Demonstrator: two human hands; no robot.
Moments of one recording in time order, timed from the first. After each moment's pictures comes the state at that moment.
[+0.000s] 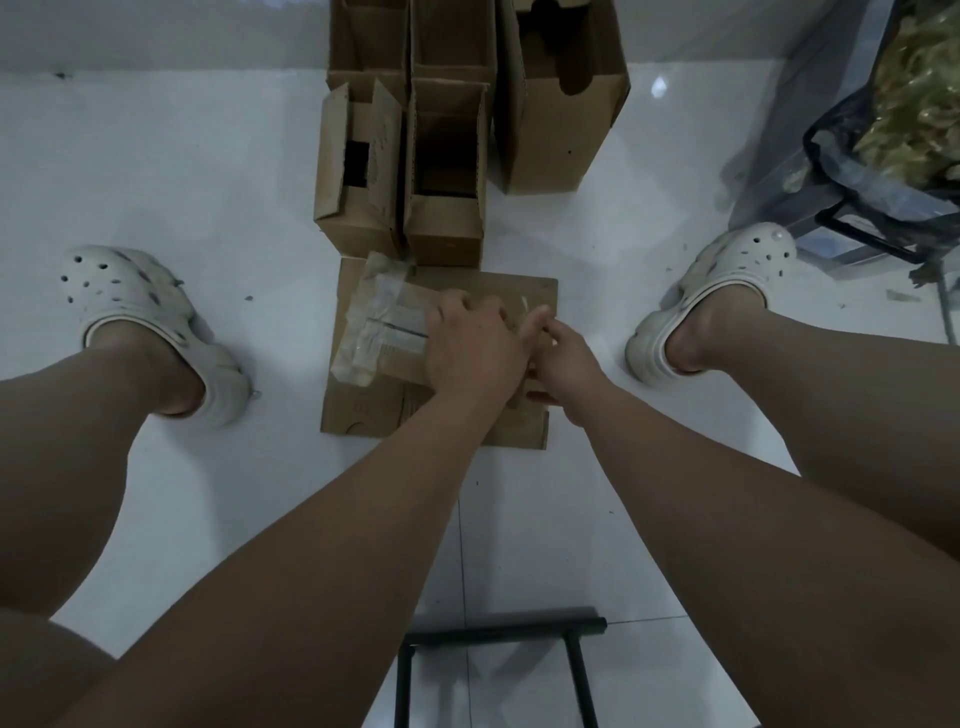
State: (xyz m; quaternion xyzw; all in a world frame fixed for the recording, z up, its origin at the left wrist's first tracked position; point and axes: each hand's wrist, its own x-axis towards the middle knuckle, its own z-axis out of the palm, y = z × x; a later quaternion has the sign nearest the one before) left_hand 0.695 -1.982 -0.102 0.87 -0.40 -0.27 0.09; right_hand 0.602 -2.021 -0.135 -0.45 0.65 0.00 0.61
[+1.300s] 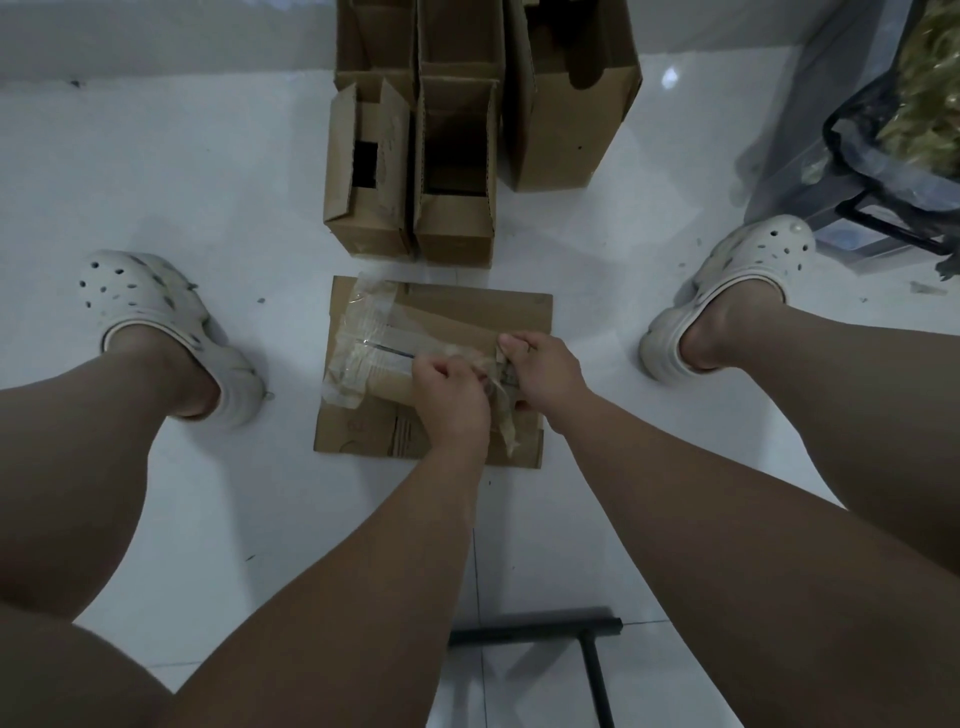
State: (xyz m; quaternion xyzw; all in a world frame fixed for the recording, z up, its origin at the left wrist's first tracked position) left_hand 0.690 -1.941 -0.122 0.78 0.07 -0.39 0.49; right_hand 0.621 -2.003 -0.144 -0.50 0.64 -0.01 0.58
